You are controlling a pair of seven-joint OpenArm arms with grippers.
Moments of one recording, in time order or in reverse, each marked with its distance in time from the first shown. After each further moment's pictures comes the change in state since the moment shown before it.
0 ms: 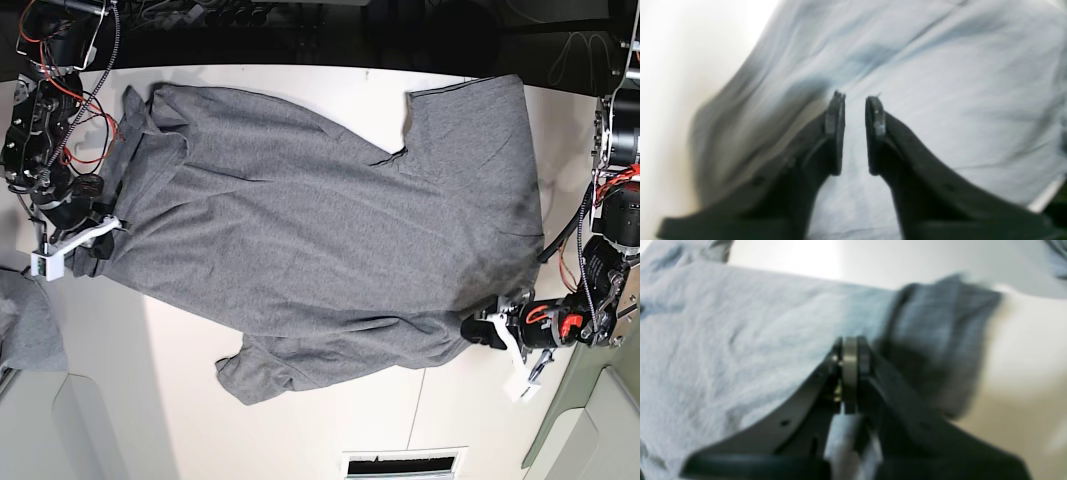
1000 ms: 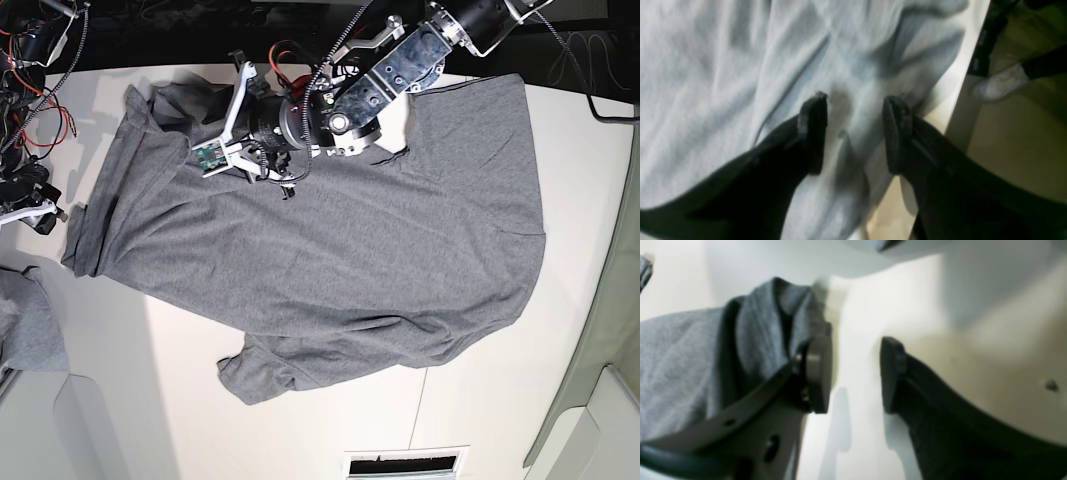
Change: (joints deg) left arm 33.4 21.3 32.9 43.1 39.7 16.8 -11.0; right arm -0.7 4.0 8.9 -5.5 1.1 -5.2 0.2
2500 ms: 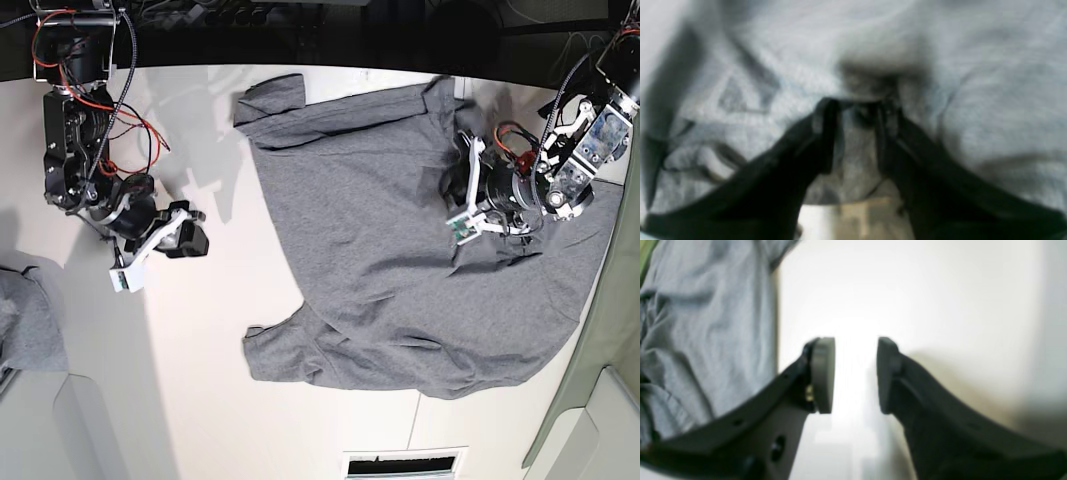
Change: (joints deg) left arm -4.3 -33.9 -10.5 -5.9 -12.6 -8.0 0.9; right arm 3.0 -4.2 -26.9 0.0 7.8 13.0 -4.2
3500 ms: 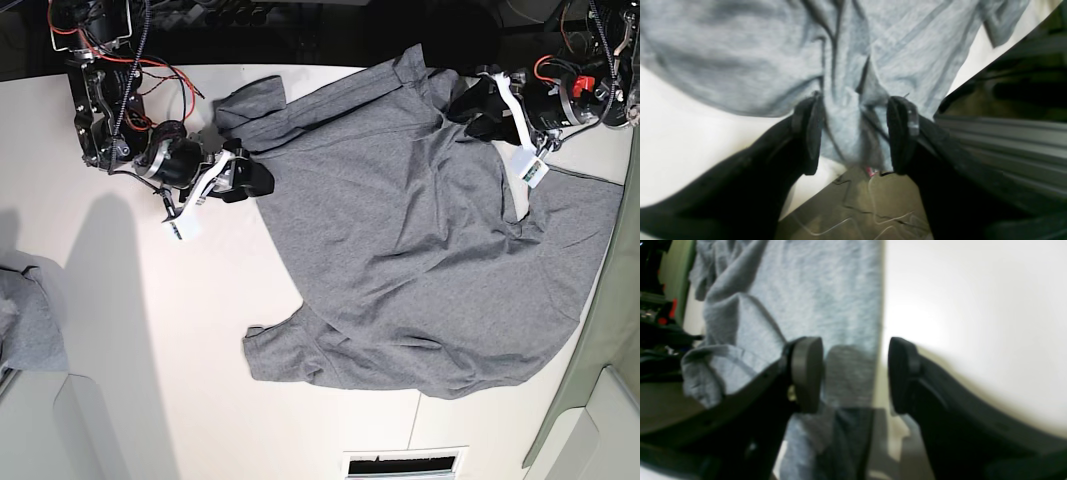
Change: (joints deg) left arm 28.6 10.7 -40.8 7.8 -26.7 -8.2 11.0; right arm -5.3 0.0 -11.3 0.4 11.3 3.6 -3.6
